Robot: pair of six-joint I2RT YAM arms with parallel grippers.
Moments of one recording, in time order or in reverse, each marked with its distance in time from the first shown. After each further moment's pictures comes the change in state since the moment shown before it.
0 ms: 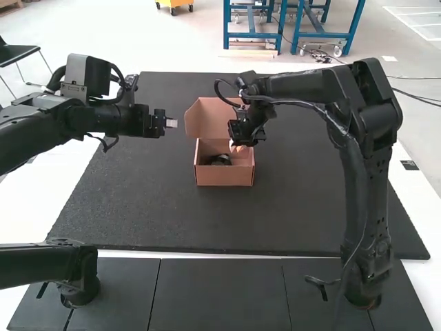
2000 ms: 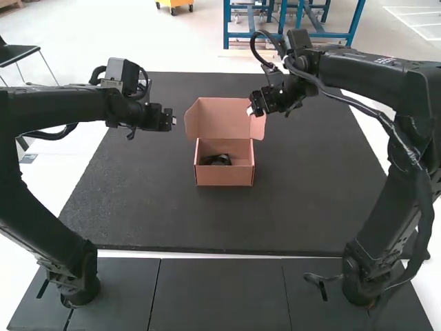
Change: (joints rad) left arm 0.036 0.437 0.135 0.173 -0.238 0.023; right arm -0.140 -0.384 -0.146 0.105 0.062 -0.306
